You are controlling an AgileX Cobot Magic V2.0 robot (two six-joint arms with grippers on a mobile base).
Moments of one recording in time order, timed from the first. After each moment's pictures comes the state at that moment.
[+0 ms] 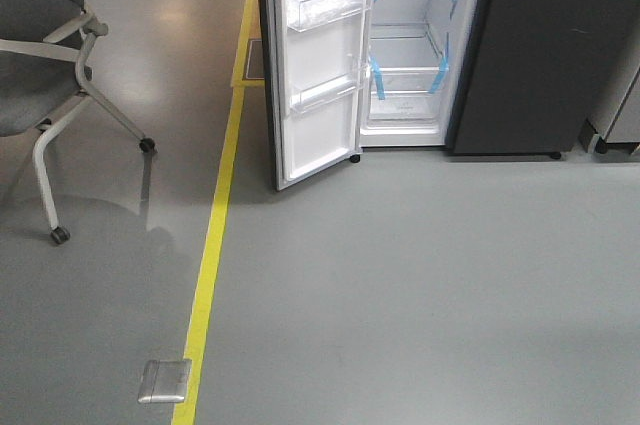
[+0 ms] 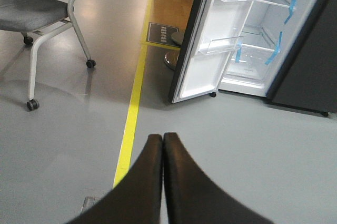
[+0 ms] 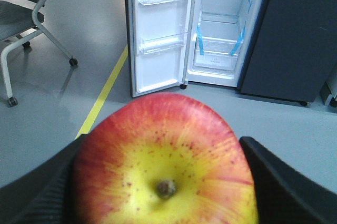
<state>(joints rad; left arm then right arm) 0.01 -0.01 0.03 -0.02 0.35 -0.26 -0.01 0.48 -0.82 0.18 0.79 -0.21</state>
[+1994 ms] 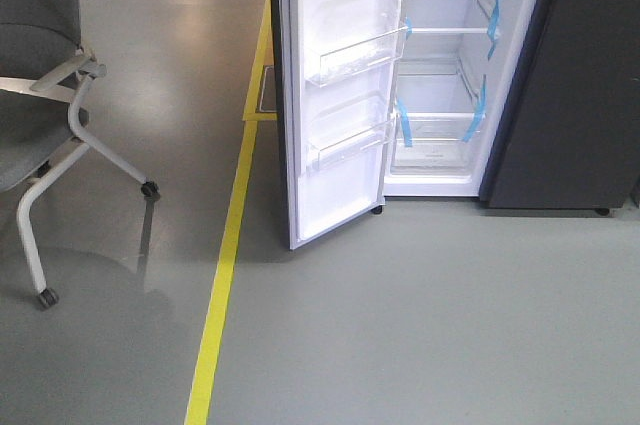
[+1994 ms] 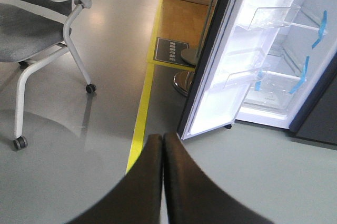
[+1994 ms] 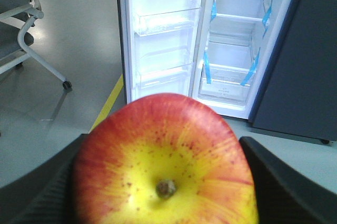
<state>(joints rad) 0.01 -0.01 0.03 -0.02 0.35 -0.26 -0.01 0.48 -0.82 0.18 0.79 -0.21</state>
